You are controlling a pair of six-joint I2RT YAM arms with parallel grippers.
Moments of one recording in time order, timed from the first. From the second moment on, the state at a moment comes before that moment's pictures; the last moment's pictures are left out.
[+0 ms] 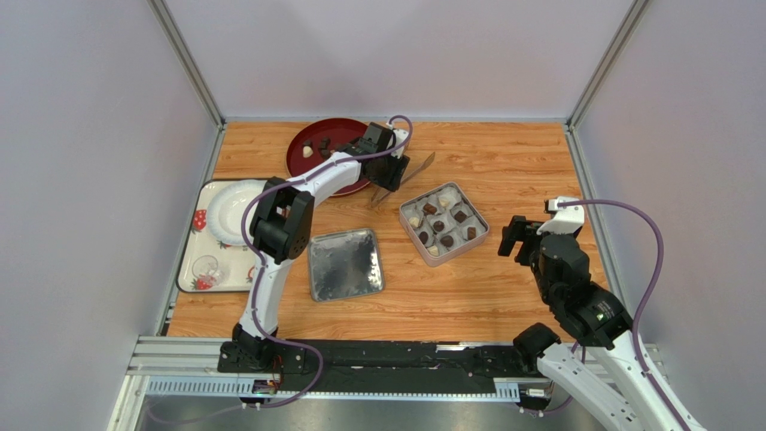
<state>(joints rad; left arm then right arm) -0.55 2.24 1.82 -0.45 0.10 -0.01 0.56 0.48 0.75 -0.65 0.56 0.31</state>
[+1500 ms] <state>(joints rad) -0.51 1.17 0.86 -0.68 -0.18 -0.46 0.56 0.58 0.77 -0.68 0.34 0.32</state>
